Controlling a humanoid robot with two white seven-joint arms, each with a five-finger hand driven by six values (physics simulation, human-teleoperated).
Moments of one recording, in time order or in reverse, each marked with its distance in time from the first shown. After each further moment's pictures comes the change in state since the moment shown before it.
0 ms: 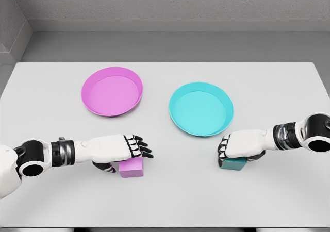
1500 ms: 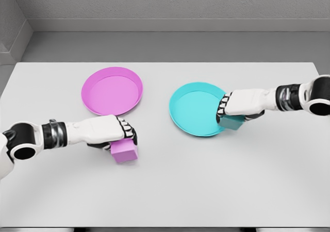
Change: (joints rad) left arm -0.080 0.015 0.051 0.028 0.013 0.000 -0.023; right arm -0.140 0.091 -0.088 0.156 0.002 -0.006 0.002
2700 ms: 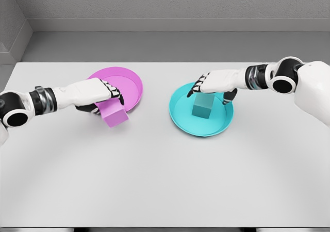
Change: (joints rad) left arm -0.172 -0.068 0.037 0.250 0.023 0.000 0.000; right arm -0.084 0.270 -0.014 0.326 -0.010 0.000 0.000
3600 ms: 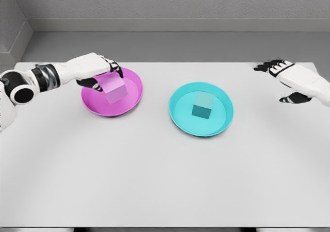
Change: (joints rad) left arm -0.123 -0.125 0.043 0.228 -0.002 0.000 0.000; right arm 0.545 -0.319 -0.614 -0.167 -0.010 0.001 -0.399
